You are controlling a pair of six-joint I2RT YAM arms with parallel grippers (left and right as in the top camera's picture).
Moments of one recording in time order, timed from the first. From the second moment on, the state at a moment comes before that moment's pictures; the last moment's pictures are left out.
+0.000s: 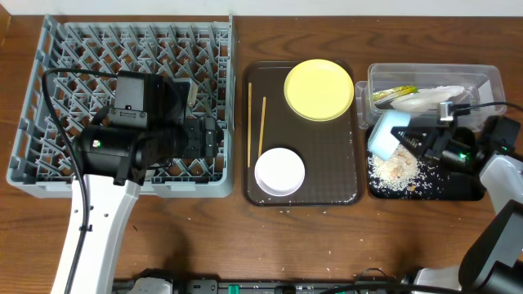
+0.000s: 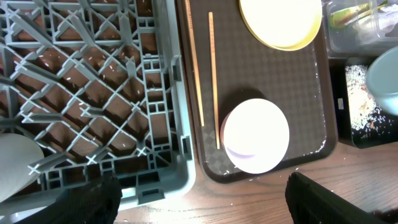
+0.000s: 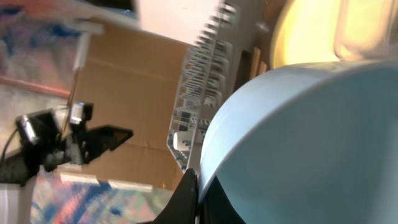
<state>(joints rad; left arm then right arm) -0.15 1.26 1.36 -1.14 0.27 -0.14 -0.46 1.62 0.89 -0.57 -1.42 0.04</state>
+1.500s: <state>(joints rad) -0.19 1.26 1.36 -1.05 0.34 -0.15 0.48 1.55 1.04 -0.54 -0.04 0.26</state>
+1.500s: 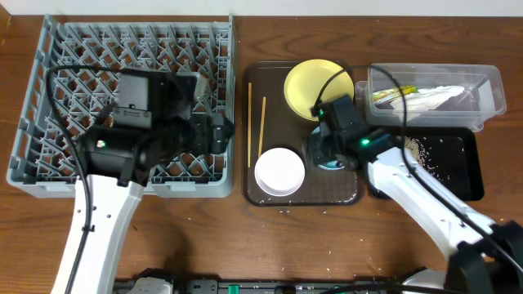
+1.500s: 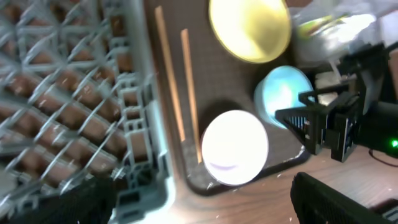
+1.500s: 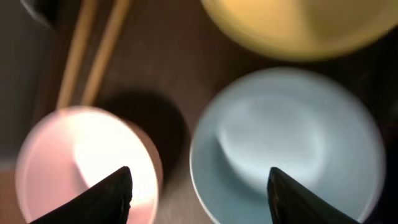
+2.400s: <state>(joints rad) -0.44 1.95 1.36 -0.63 0.11 -0.14 0.35 1.44 1.23 -0.55 -0.06 0.27</state>
